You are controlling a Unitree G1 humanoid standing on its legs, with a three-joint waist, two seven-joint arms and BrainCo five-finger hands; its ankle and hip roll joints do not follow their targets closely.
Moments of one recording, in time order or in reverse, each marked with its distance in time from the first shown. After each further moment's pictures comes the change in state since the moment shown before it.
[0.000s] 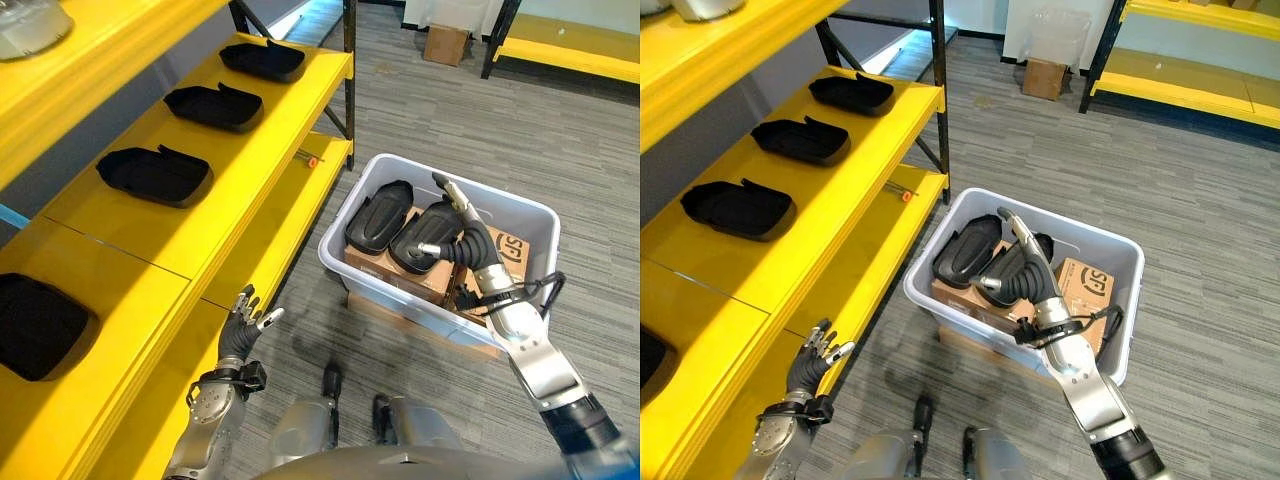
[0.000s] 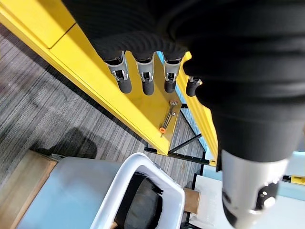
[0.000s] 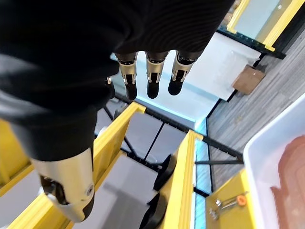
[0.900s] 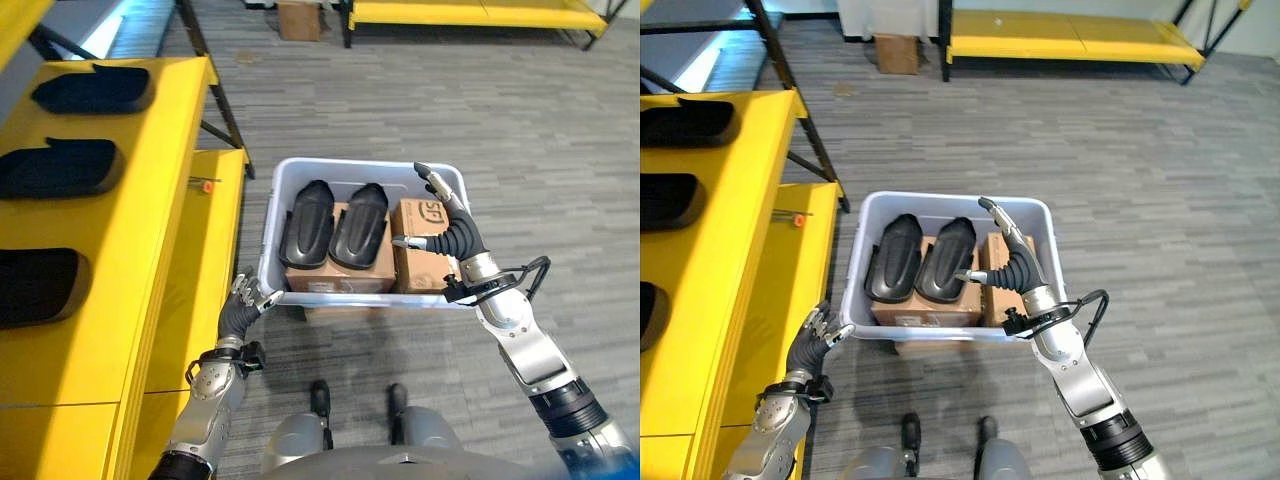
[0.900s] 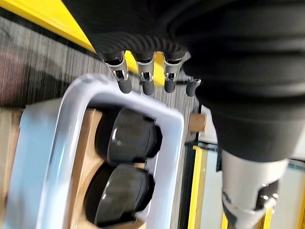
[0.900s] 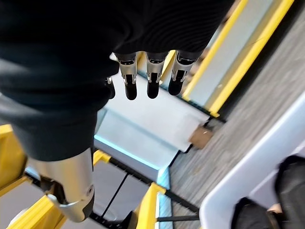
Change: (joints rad) left arm -0.097 0.061 -0.005 0.000 -0.002 0.000 0.022; right arm -0.057 0.016 0.043 -0.023 -0.003 0.005 0.047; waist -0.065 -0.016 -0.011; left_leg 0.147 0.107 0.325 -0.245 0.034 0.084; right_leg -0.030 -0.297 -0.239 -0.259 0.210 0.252
